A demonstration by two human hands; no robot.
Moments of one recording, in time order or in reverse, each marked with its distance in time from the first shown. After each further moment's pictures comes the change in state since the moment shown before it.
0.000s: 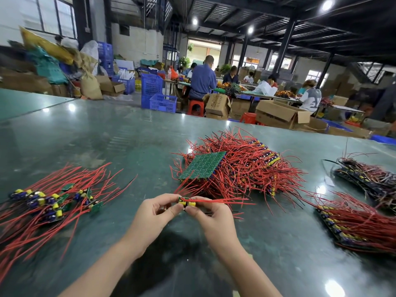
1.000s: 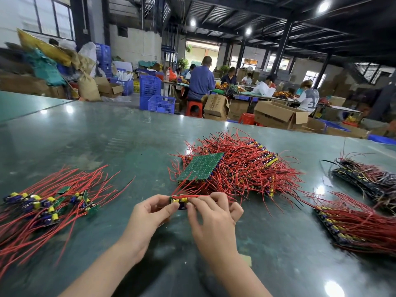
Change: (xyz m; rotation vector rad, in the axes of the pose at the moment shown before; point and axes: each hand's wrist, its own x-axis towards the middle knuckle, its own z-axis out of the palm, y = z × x) left_hand 0.000 0.004 0.006 -0.325 0.111 -0.186; right_hand -0.008 0.000 0.001 -0.807 0.448 -0.615
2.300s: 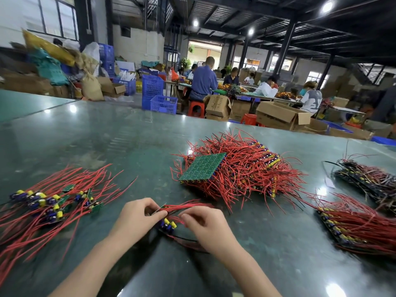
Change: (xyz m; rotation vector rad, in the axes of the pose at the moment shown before) left_hand 0.017 0.003 -0.038 1.045 0.094 0.131; right_hand 0.005 0.009 0.001 0.613 -0.643 0.305
